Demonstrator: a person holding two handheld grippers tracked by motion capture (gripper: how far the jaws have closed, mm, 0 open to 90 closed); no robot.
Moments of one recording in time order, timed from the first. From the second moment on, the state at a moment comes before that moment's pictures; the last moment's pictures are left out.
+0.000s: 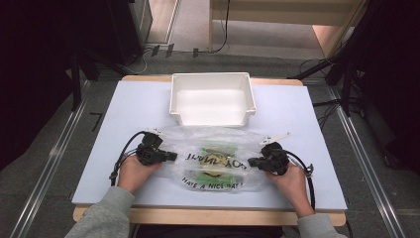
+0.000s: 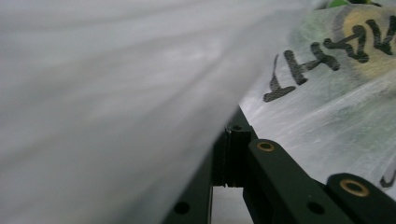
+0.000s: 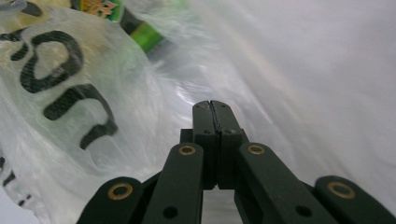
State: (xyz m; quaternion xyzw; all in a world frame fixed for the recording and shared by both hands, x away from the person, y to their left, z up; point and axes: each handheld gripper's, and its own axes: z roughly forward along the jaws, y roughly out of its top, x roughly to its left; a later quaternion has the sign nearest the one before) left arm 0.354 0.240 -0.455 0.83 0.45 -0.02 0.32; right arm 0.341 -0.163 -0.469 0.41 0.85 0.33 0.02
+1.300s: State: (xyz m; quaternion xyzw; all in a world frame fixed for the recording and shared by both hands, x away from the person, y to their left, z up) left arm 0.357 0.273 -0.453 0.80 0.51 0.00 0.31; right arm 0.352 -0.228 -0.464 0.54 0.79 0.29 0.04
